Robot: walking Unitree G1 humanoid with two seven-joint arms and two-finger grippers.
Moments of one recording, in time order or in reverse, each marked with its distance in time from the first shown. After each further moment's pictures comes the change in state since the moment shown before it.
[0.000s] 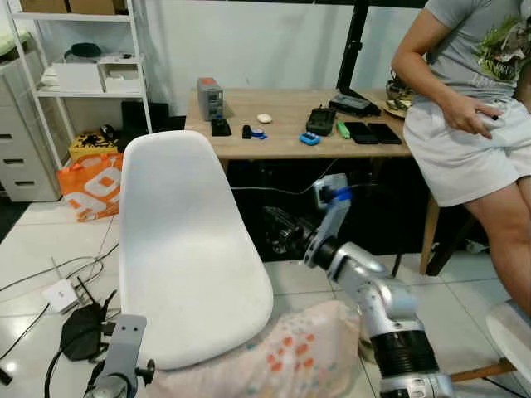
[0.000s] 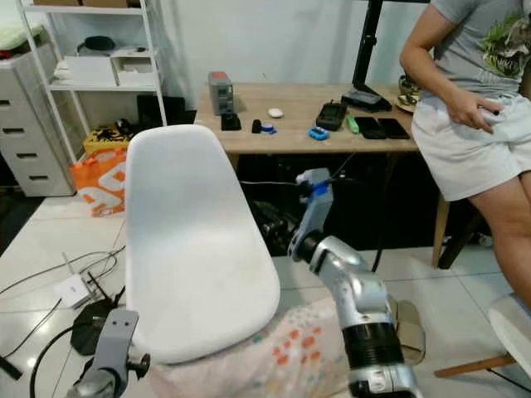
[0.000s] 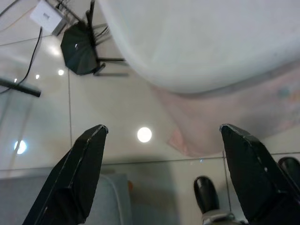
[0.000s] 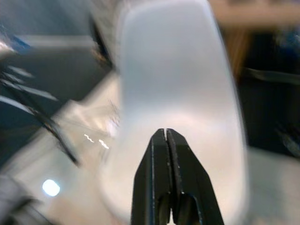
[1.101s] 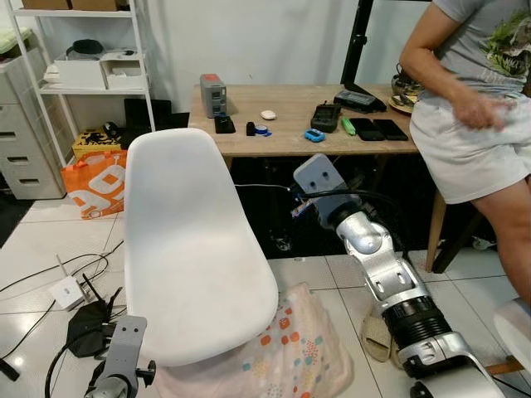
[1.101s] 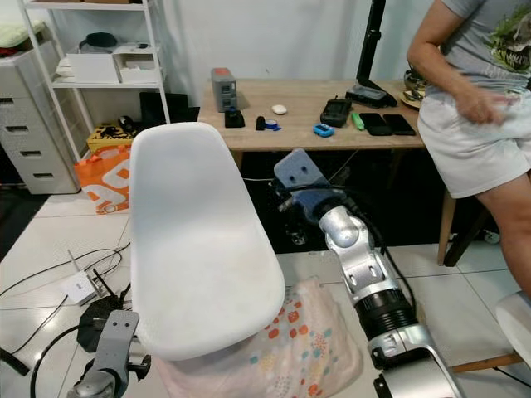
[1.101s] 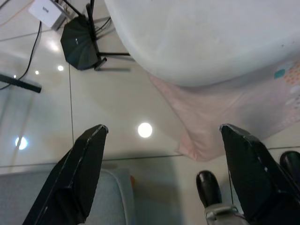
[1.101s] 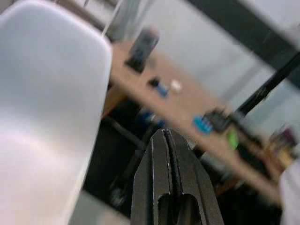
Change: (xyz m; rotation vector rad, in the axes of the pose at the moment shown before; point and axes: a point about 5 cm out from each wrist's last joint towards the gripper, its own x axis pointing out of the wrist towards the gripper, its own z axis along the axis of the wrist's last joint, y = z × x) left arm 0.000 -0.001 -0.001 -0.003 0.005 -0.011; right arm 0.003 -0.020 0.050 -0.694 -0.200 -0.330
